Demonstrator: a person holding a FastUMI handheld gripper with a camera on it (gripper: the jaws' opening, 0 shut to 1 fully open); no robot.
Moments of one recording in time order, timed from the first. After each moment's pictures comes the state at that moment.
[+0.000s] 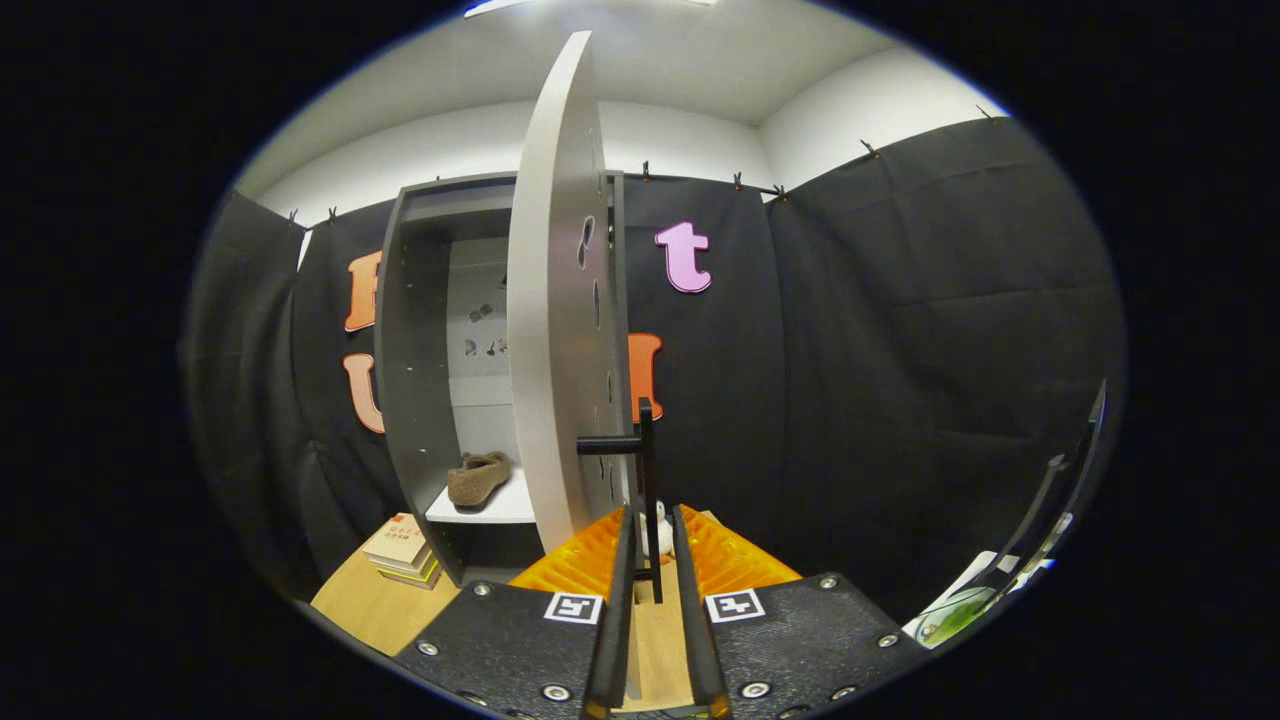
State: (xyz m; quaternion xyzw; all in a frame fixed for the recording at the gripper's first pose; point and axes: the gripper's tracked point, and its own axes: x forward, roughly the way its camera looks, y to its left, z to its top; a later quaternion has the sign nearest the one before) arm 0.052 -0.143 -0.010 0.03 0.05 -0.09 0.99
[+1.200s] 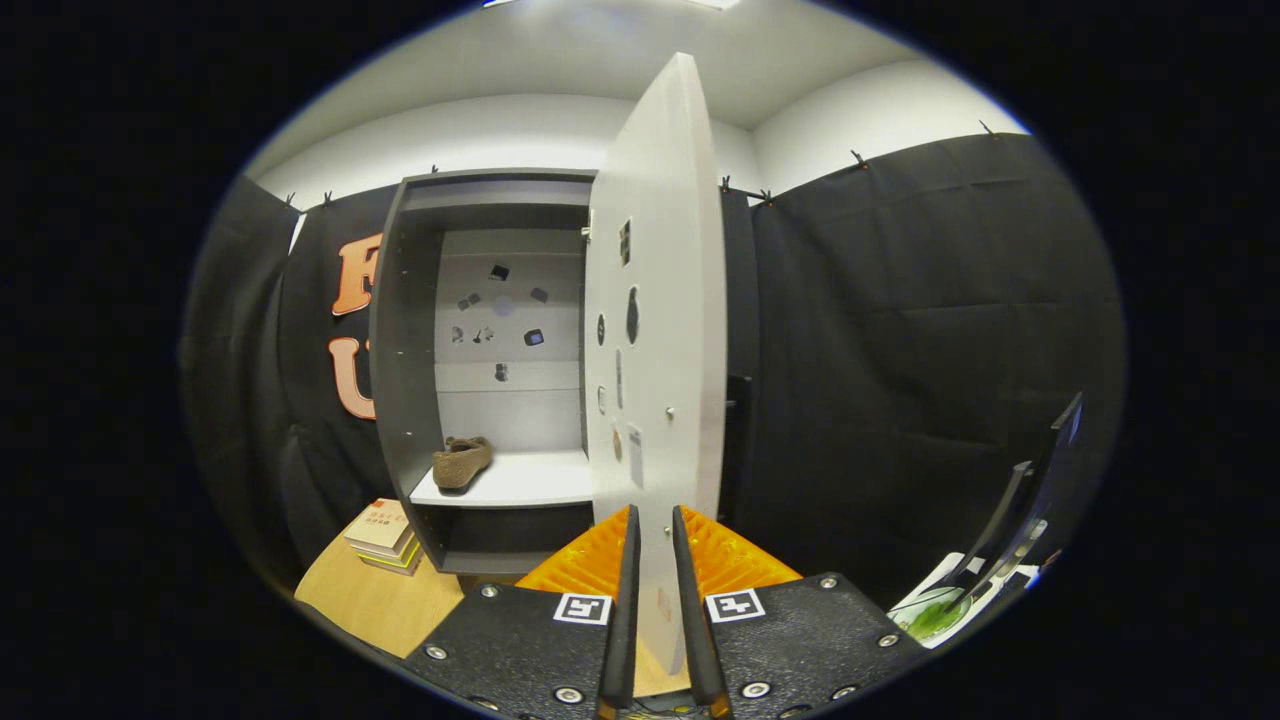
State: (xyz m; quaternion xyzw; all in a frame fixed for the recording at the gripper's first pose) arm 0.008 -0.132 -0.015 0.01 0.07 -0.12 0.99
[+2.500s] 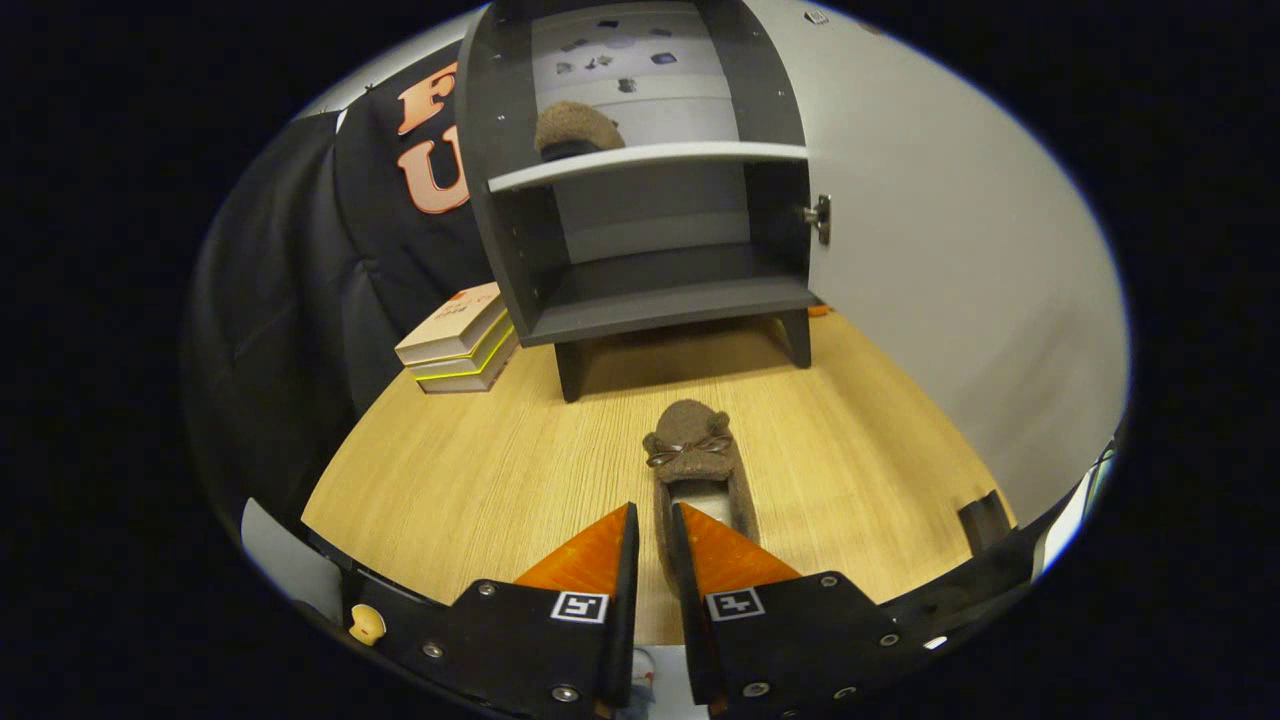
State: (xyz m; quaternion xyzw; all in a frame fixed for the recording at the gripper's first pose) arm 0.064 0.062 -0.407 0.06 0.37 0.05 0.93
